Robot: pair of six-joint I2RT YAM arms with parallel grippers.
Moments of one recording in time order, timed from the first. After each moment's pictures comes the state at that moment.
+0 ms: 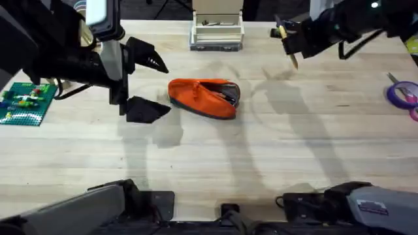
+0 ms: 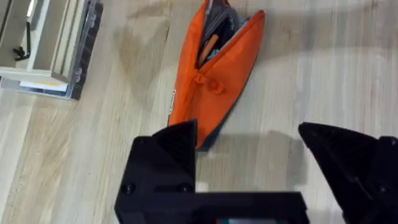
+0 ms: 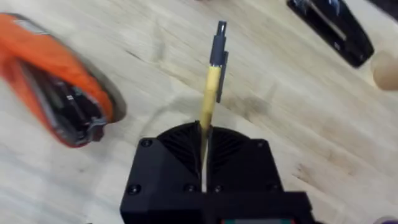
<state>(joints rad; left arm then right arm) 0.23 1.35 1.13 -1.26 0.86 1.63 0.25 1.42 1.38 -0.90 -0.02 -0.28</state>
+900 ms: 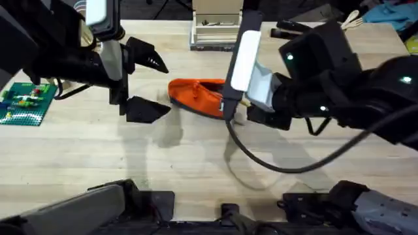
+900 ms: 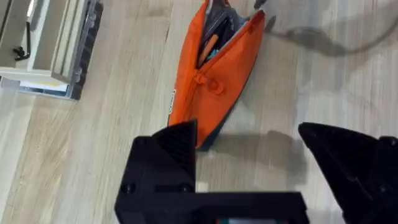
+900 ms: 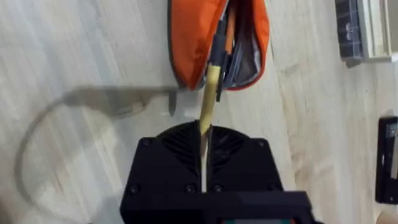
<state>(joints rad) 0.23 1.35 1.13 -1.26 0.86 1.63 0.67 1.15 0.91 -0.74 -0.02 -0.70</state>
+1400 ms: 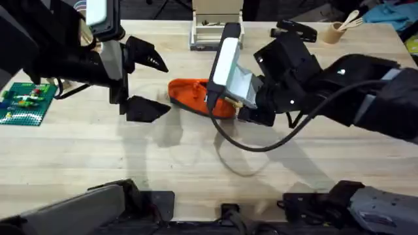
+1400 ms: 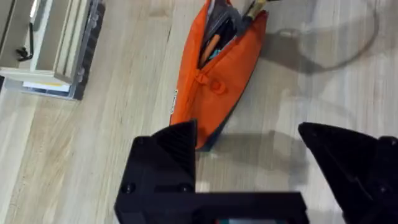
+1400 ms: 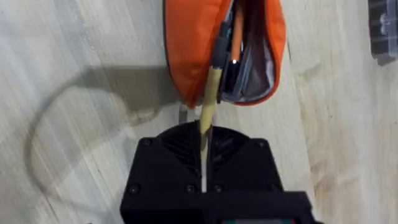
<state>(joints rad) 0.23 1.35 1.13 -1.25 0.86 1.63 0.66 1.33 0.91 -0.64 -0.01 -0.65</state>
